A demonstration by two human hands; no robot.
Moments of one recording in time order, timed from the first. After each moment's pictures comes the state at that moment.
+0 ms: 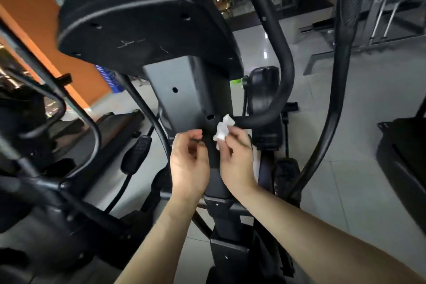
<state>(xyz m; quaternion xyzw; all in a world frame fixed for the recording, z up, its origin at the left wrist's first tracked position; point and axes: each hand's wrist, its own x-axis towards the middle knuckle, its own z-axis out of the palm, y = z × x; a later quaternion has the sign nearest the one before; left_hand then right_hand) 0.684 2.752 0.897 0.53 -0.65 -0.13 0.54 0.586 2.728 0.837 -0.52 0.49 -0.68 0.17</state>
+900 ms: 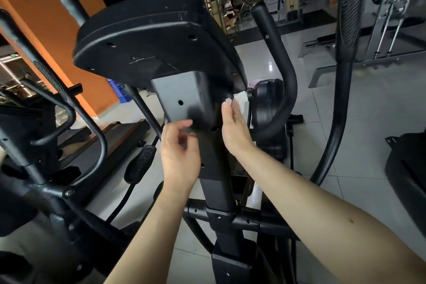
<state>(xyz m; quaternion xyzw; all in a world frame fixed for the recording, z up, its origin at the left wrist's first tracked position) 0.688 2.731 0.936 0.48 -0.65 -0.08 0.58 0.557 2.684 0.929 -0.50 0.52 -0.56 0.41</state>
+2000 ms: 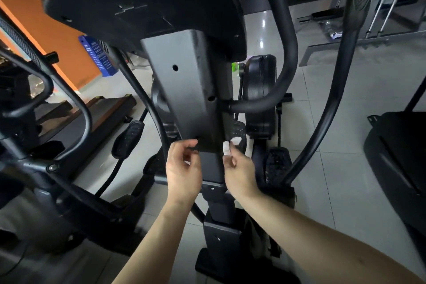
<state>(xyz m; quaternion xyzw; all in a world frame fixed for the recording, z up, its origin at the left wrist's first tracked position) 0.715 2.759 0.836 0.57 -0.61 -0.17 0.52 0.592 2.759 0.785 -0.44 0.57 -0.57 0.39</state>
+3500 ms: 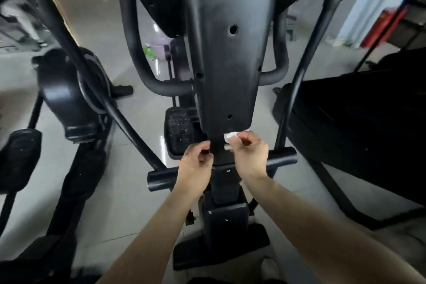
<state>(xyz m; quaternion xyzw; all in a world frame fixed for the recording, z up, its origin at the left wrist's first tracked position) 0.832 2.666 0.763 0.43 -0.69 -0.51 0.28 0.700 2.732 0.782 -0.22 0.77 -0.58 0.17</state>
